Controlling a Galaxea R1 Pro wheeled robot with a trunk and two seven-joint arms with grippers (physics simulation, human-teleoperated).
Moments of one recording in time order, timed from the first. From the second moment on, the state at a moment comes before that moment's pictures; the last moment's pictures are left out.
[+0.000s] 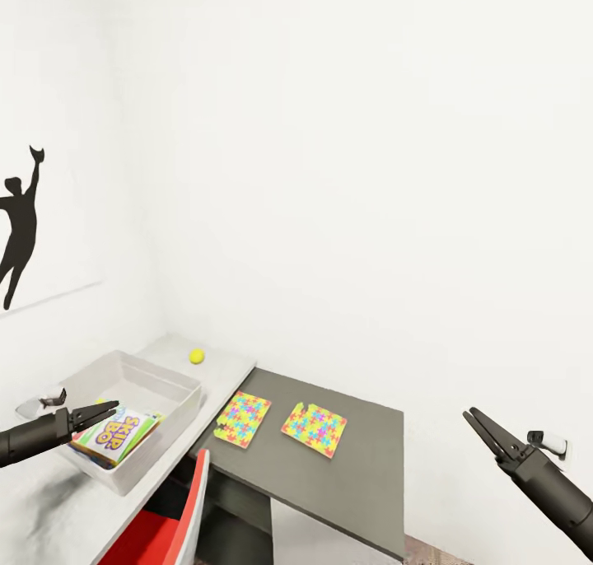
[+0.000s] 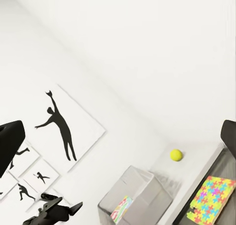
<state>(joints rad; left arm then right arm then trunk) -0.54 0.48 0.57 -0.74 -0.09 0.71 -1.56 -0.04 -0.06 -0.65 -1.58 -0.69 0.79 1.08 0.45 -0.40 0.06</state>
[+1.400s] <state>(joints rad) -0.54 0.48 0.57 -0.74 -0.09 0.71 -1.56 -0.04 -0.06 -0.65 -1.57 -0.69 0.79 1.08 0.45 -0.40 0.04</state>
